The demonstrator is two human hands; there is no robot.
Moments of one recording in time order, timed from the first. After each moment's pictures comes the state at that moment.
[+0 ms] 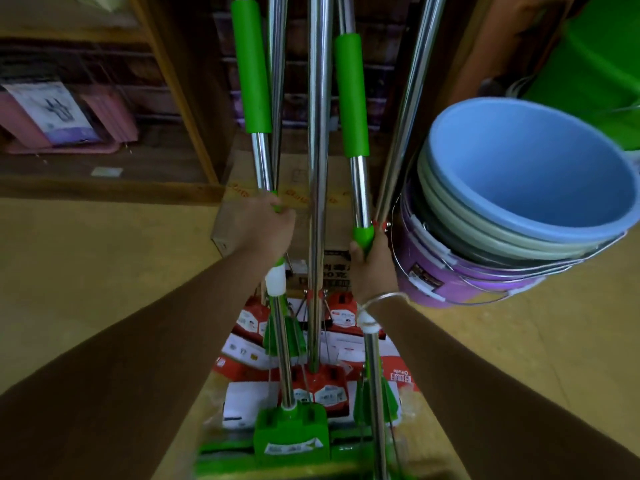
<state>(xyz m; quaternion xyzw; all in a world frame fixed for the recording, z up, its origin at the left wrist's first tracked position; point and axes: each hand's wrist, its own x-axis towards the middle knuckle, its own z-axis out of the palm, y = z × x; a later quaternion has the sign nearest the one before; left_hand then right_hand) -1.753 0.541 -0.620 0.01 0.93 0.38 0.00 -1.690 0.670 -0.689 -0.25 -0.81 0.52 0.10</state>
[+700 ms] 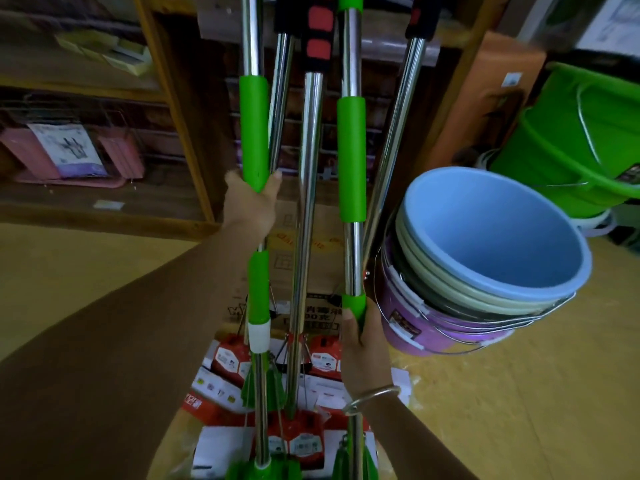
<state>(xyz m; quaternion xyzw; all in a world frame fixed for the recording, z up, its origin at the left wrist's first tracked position) -1.815 0.561 -0.573 -0.06 0.81 0.57 -0.07 -1.637 0.670 -0.666 -0.18 -0.80 0.55 0.16</state>
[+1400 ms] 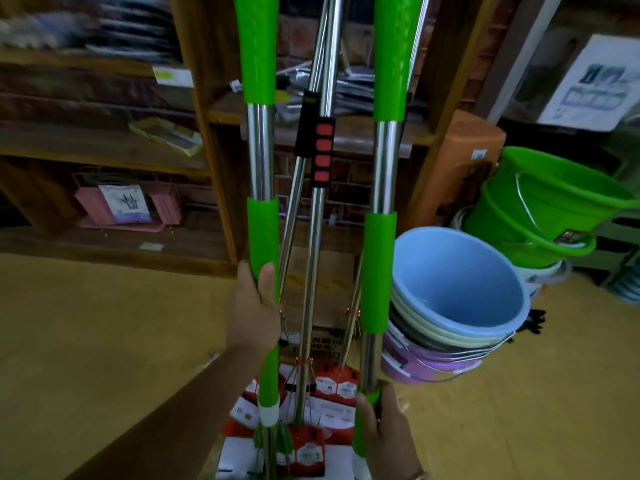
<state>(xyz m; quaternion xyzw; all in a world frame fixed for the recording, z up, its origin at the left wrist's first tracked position) -1.657 0.523 -0.478 0.02 0.81 0.58 -0.12 -1.528 0.675 -0.578 -0.19 -0.84 0.51 0.06</state>
